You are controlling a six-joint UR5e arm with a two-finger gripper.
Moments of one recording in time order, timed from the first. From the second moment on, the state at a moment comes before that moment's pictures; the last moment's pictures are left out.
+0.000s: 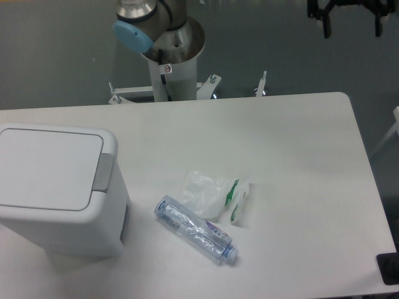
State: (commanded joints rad) arm 3.02 -1.46 -1.57 -1.19 1.41 1.49
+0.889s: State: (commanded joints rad) arm 2.85 -1.45 -1.57 -1.18 1.39 0.98
